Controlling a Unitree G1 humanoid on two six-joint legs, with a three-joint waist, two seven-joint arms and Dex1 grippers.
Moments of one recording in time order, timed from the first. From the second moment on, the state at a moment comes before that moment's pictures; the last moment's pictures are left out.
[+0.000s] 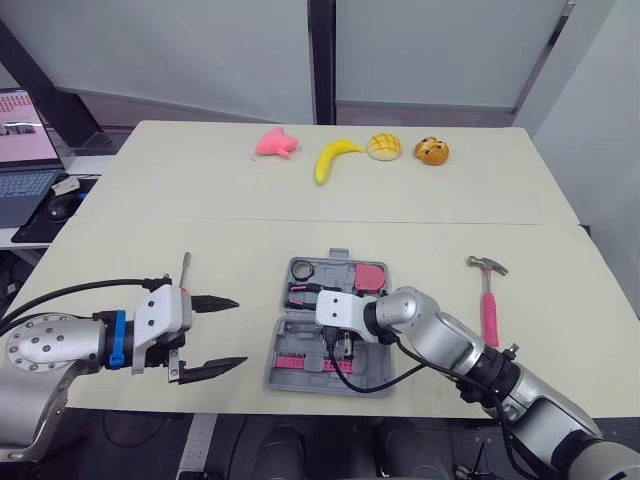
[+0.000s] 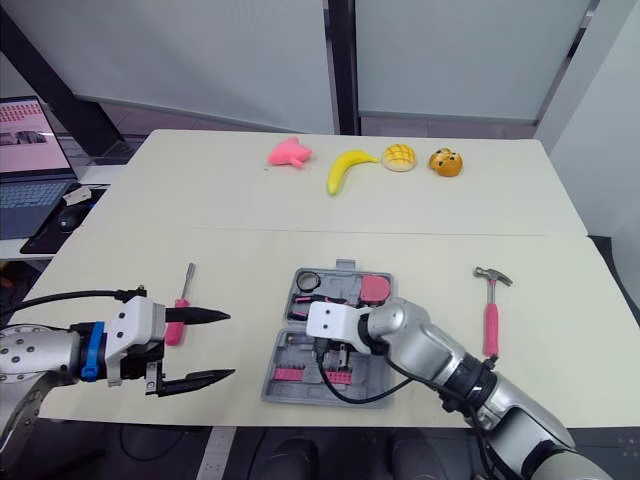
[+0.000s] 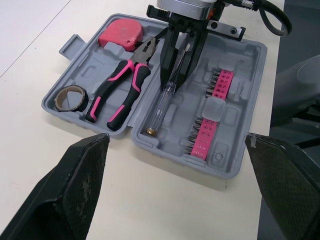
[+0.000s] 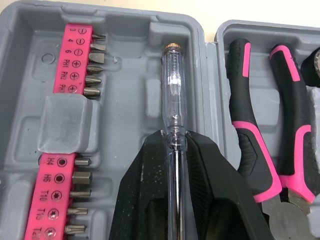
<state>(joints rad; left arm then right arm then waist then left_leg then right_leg) 0.14 0.96 0.26 -0.31 -0.44 0.19 -1.23 -0.61 -0.33 0.73 -0.05 -0.15 0.63 0.84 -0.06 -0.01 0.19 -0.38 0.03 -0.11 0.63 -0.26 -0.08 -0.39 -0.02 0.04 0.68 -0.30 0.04</state>
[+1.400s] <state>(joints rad) 0.19 0.91 0.28 -0.30 -0.45 0.19 -1.17 -0.59 -0.29 0.57 0.01 -0.13 0.33 0.89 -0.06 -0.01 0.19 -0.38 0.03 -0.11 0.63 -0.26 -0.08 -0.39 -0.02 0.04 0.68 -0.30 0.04</state>
